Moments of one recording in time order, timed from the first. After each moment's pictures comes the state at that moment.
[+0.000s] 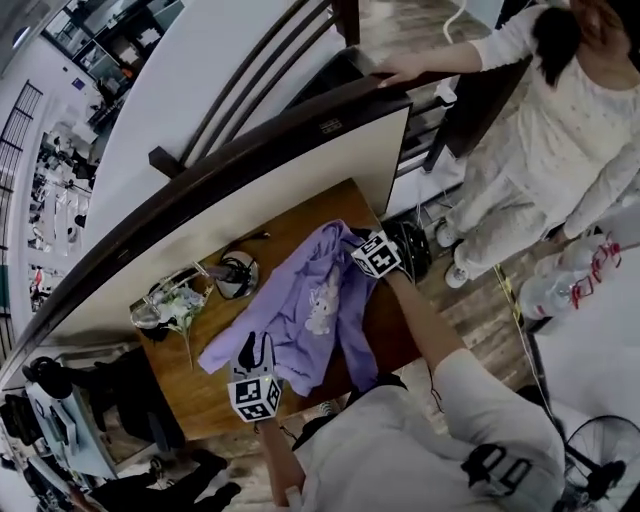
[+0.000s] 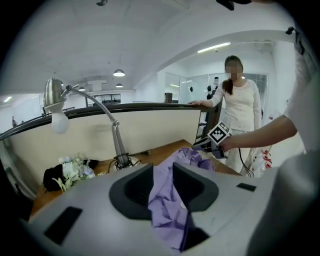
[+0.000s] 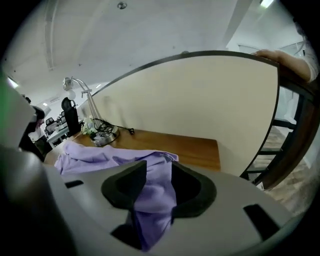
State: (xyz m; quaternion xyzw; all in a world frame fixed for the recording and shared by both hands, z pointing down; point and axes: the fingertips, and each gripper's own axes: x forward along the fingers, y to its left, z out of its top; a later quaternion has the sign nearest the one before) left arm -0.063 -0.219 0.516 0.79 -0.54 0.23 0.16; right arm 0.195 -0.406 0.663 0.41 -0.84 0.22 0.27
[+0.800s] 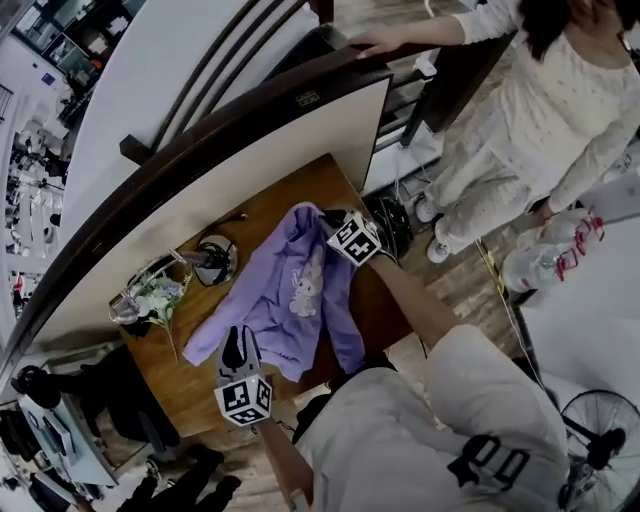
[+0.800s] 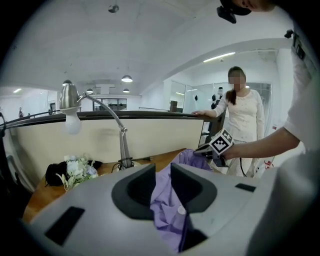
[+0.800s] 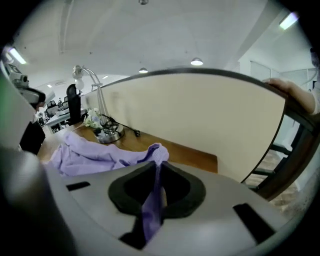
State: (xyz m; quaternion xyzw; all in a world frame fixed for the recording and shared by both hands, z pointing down) left arm -0.068 -0.218 0.492 0.79 -0.57 0.17 0.16; right arm 0.178 -0.409 0.632 0.41 -0.85 0.13 0.30
